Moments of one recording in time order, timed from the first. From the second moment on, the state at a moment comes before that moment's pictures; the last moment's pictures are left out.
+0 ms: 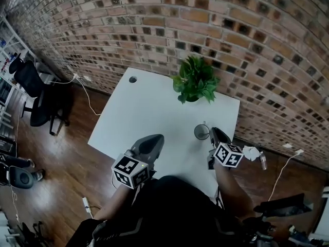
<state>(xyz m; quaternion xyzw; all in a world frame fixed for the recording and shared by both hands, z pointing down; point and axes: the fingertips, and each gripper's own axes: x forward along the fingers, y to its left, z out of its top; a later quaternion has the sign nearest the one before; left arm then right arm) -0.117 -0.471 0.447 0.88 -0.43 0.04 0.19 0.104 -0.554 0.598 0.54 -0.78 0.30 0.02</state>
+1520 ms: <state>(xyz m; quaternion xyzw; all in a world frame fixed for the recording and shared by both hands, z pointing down) -0.058 -0.372 0.436 0.90 -0.39 0.08 0.15 0.127 -0.411 0.498 0.49 -0.84 0.25 -0.03</state>
